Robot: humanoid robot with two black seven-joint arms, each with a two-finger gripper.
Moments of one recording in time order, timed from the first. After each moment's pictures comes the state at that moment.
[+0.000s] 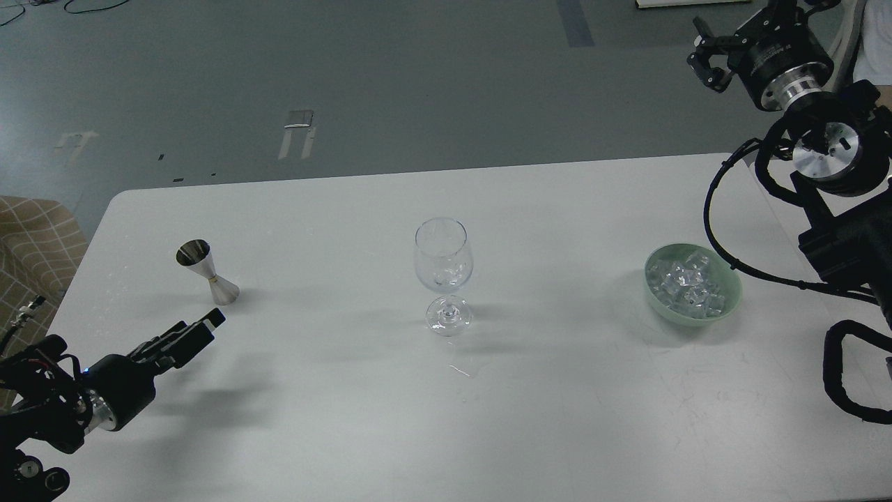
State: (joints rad) left arm -0.08 0.87 -0.74 -1.26 1.42 0.18 -0.39; right arm 0.87 -0.24 1.31 0.65 -0.36 0.22 0.06
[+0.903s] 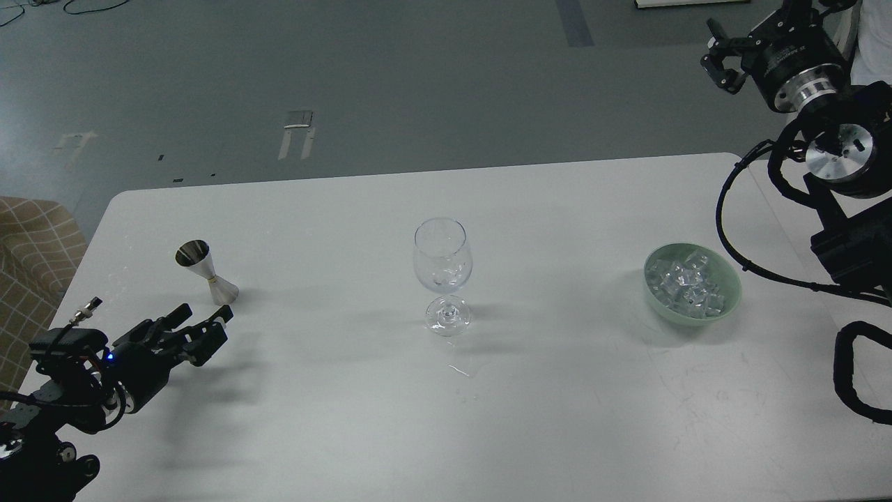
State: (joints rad) left arm -0.22 0.73 -0.67 -1.00 1.67 0.32 -0.39; right arm 0.86 -0.27 1.31 0.65 -0.36 0.22 0.06
